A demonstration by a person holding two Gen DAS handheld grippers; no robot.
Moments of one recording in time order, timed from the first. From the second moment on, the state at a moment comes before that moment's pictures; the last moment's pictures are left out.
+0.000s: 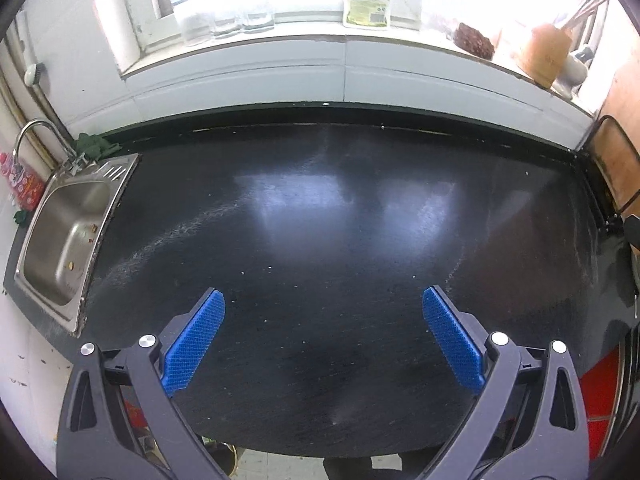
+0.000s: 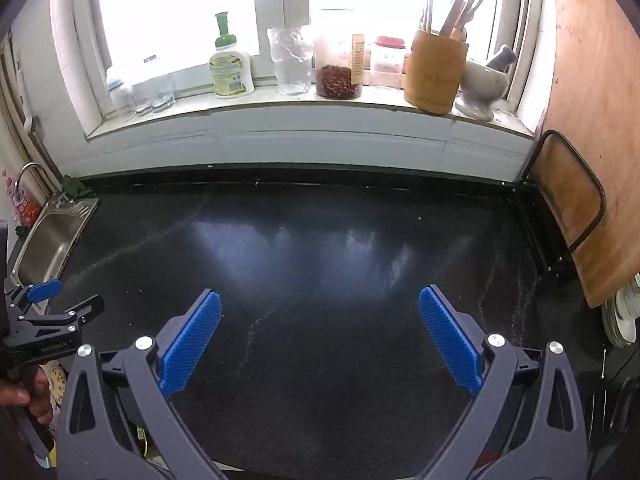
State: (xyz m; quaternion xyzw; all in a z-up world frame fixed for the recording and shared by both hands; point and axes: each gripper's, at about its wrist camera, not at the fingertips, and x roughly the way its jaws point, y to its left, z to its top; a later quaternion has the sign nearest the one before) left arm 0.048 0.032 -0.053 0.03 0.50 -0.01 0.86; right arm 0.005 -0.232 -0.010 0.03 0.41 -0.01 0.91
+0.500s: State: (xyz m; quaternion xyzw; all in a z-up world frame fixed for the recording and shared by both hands) left arm 0.050 0.030 -0.057 0.02 0.51 -0.01 0.86; right arm 0.013 -0.234 -0.012 0.03 0.42 0.01 0.91
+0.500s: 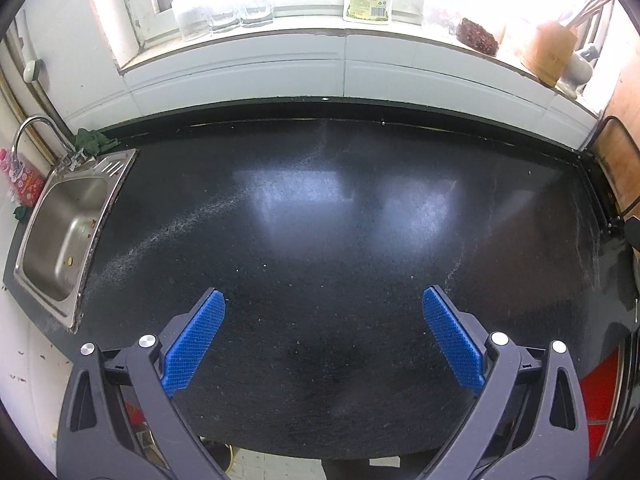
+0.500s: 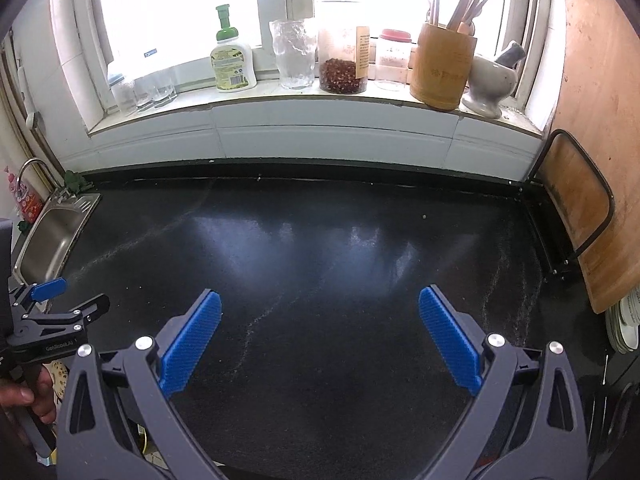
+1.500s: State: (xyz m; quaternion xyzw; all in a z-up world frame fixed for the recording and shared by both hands) left arm 0.044 0.038 -0.058 0.02 0.51 0.00 0.86; right arm 0.013 -0.231 -0.015 0.03 0.43 0.01 0.90
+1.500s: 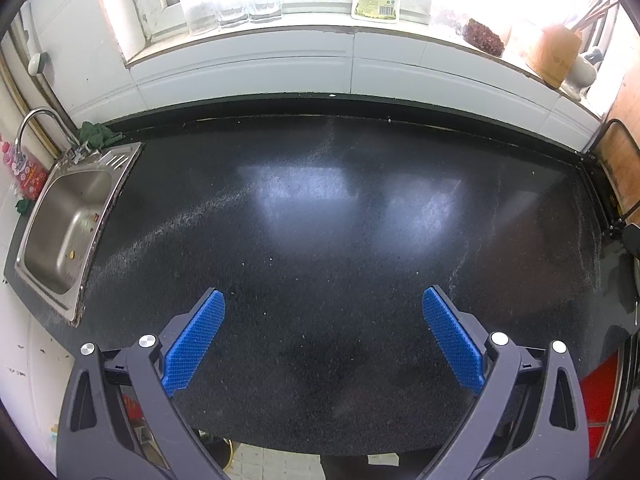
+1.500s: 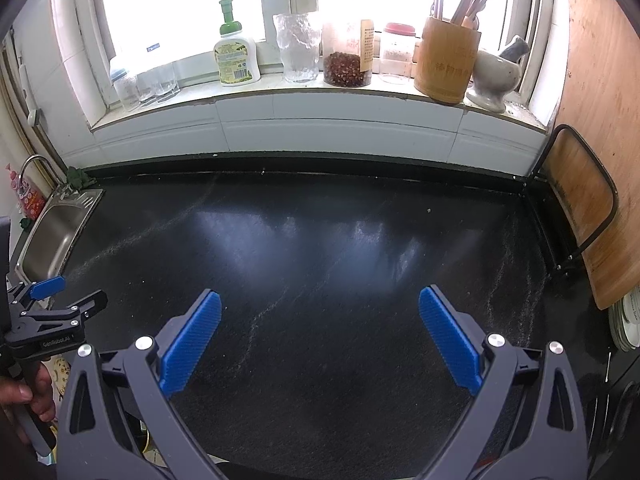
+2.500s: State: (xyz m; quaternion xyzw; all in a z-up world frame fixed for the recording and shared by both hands) left arm 0.045 0.035 -0.057 0.02 0.51 0.00 0.86; right arm 0.014 -0.232 -0.016 0.03 0.43 0.01 0.90
